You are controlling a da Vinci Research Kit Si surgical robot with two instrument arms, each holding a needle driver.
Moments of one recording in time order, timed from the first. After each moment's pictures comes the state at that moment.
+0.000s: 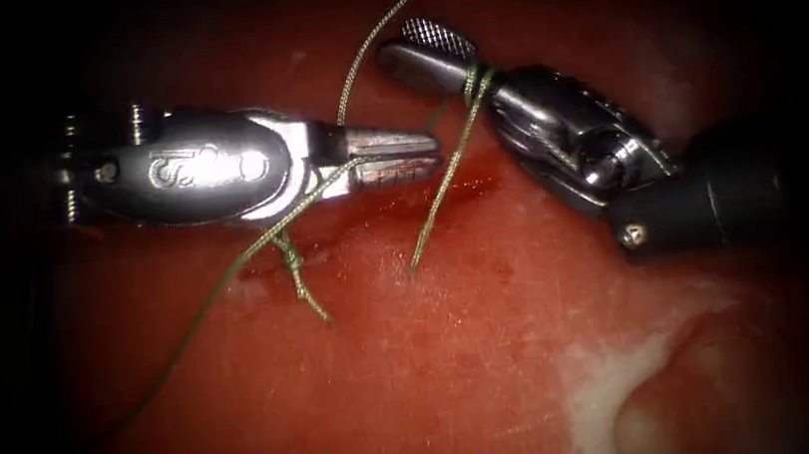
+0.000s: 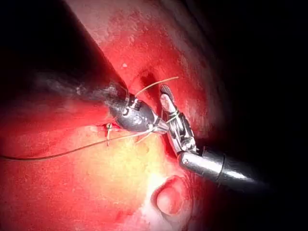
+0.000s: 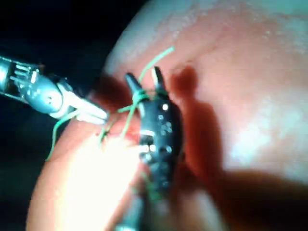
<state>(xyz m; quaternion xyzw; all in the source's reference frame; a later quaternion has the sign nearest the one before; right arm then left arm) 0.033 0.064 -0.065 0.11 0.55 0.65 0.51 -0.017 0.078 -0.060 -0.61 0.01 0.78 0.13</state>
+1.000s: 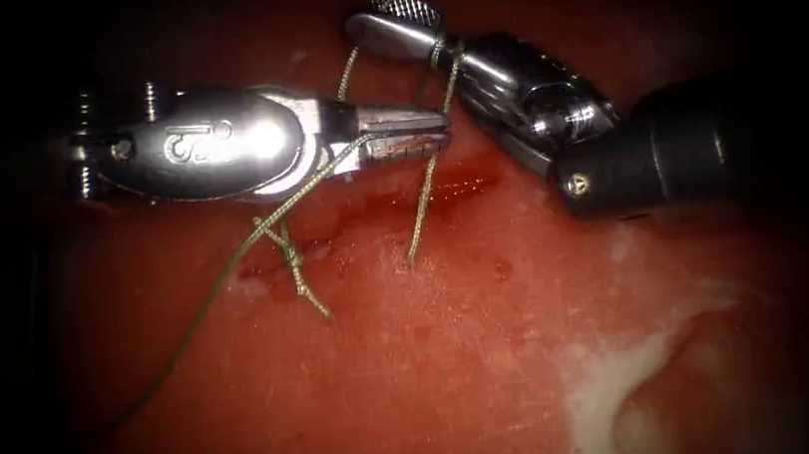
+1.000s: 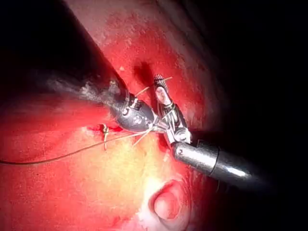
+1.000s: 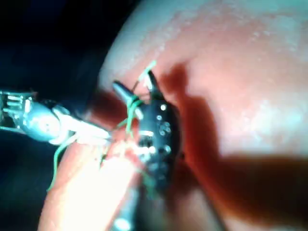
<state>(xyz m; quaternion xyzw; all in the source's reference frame) 0.034 0.066 -0.063 0.12 0.56 0.67 0.47 -0.018 0.079 -0.060 -0.61 0.01 0.78 0.13</state>
